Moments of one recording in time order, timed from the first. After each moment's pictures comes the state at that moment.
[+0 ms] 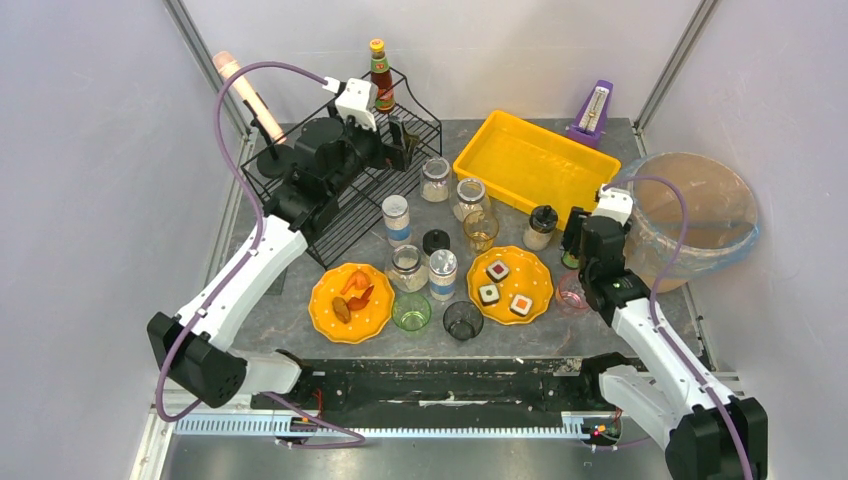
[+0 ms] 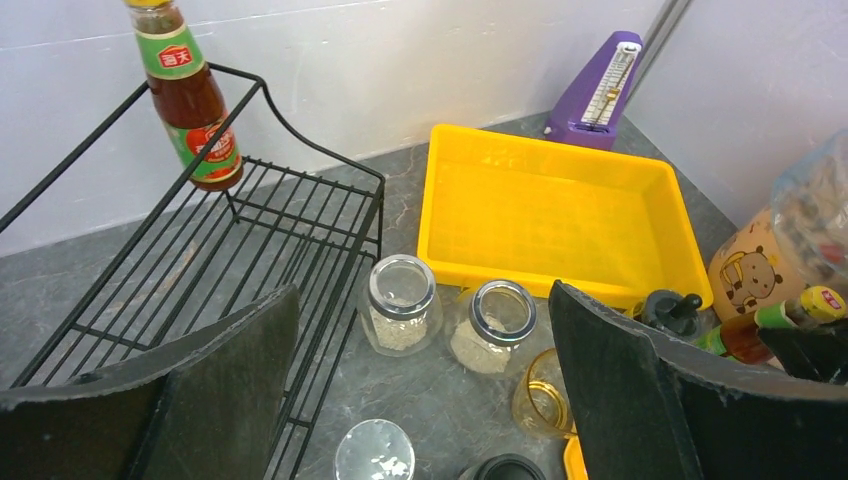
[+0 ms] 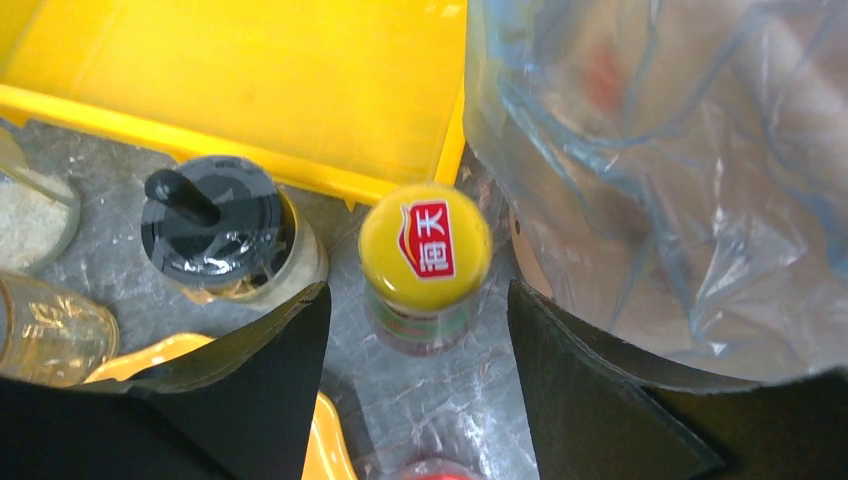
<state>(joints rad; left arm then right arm) -0.50 1.32 1.35 -0.10 -0.03 -0.13 0.23 0.88 0.55 -0.13 0.49 0.23</state>
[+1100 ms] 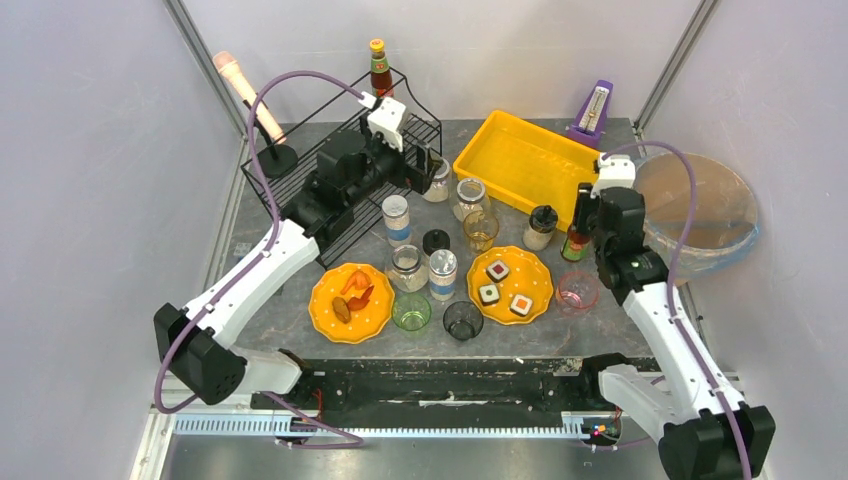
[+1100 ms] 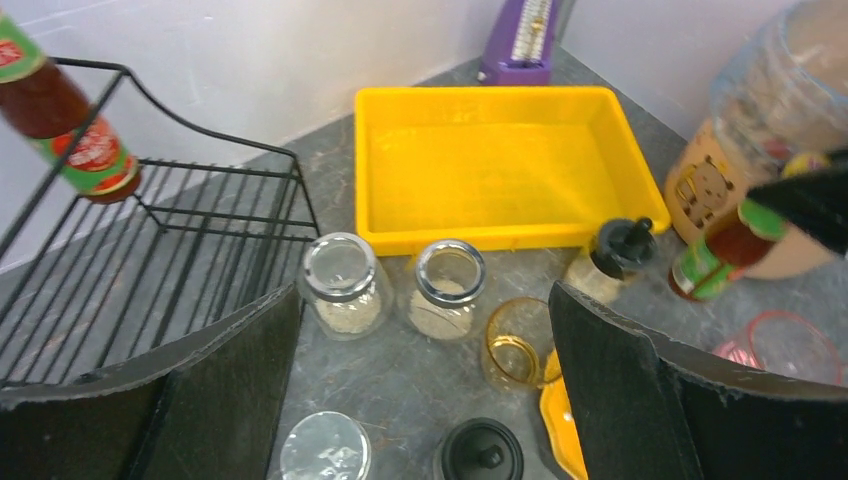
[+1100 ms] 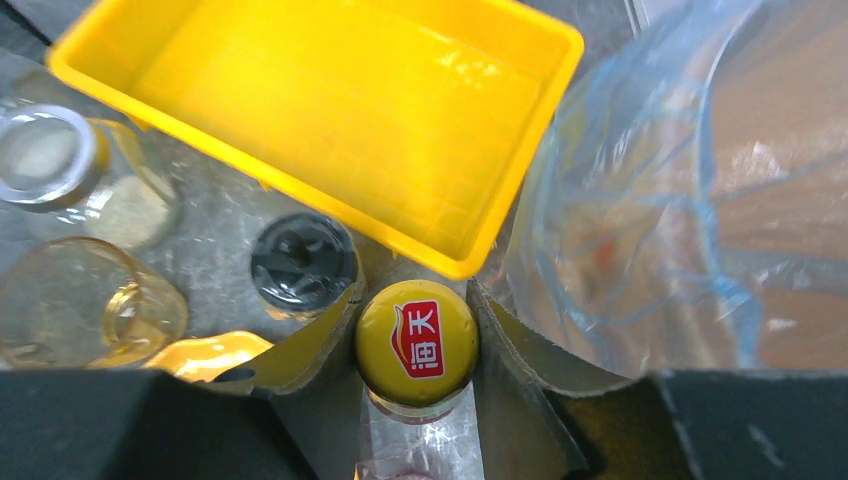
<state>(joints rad) -0.59 1.34 1.31 -0.09 0.04 -0.05 0.17 0.93 0.77 -0.24 0.29 0.05</state>
